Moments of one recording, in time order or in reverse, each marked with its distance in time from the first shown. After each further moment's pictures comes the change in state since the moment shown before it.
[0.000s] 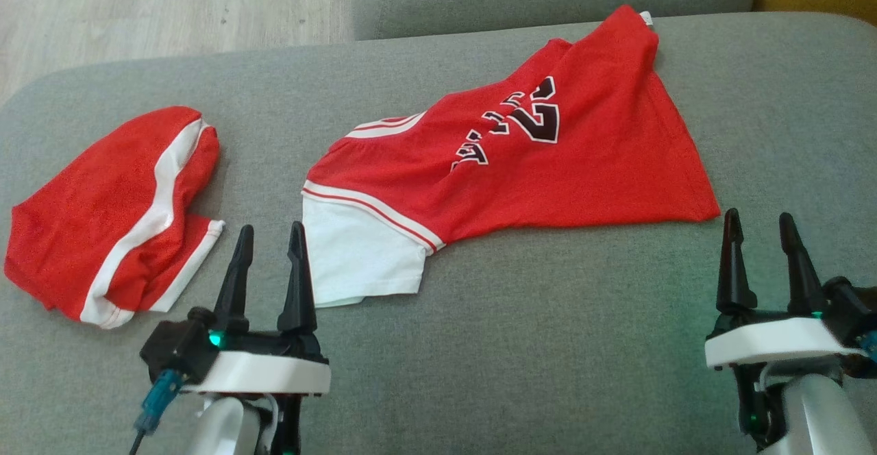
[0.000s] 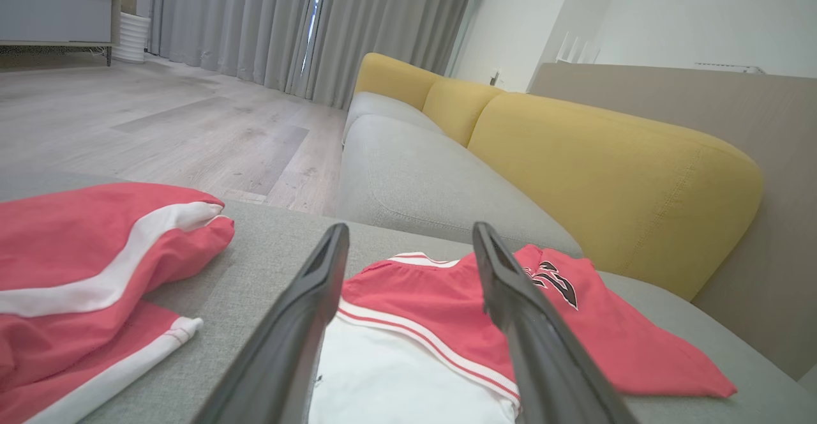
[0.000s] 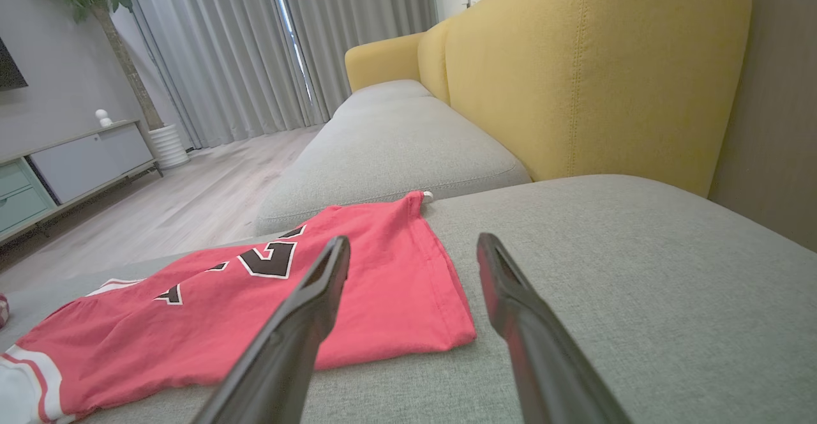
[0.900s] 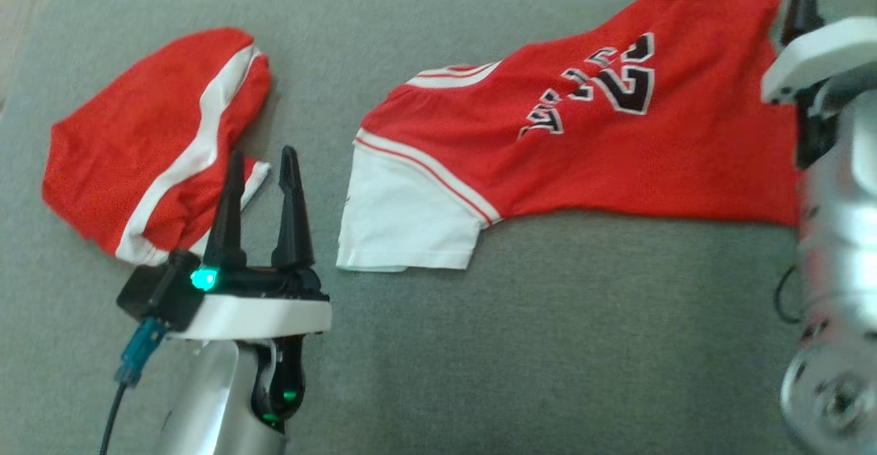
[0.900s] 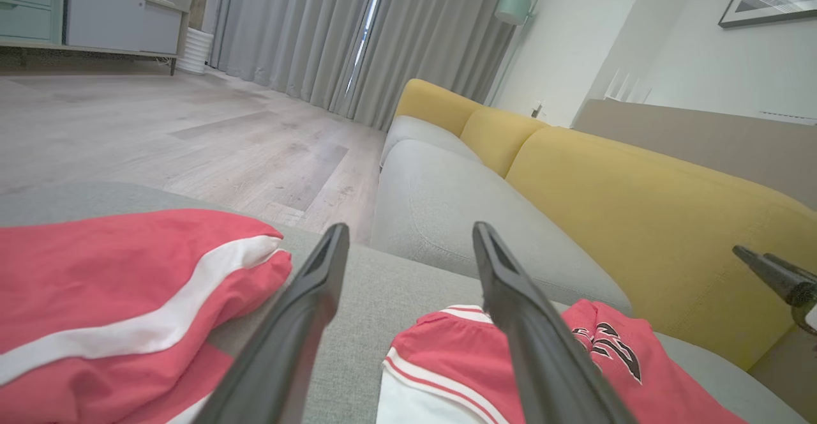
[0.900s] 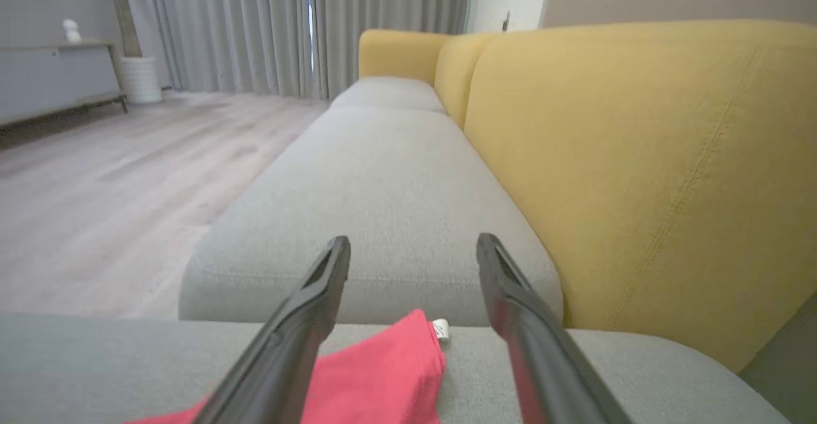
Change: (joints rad) left arm -0.133 -0.002 -0.026 -0.063 -0.074 0.015 0.000; right arm -0.890 -0.058 -0.382 0.685 -0.637 0.000 0.003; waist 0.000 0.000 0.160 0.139
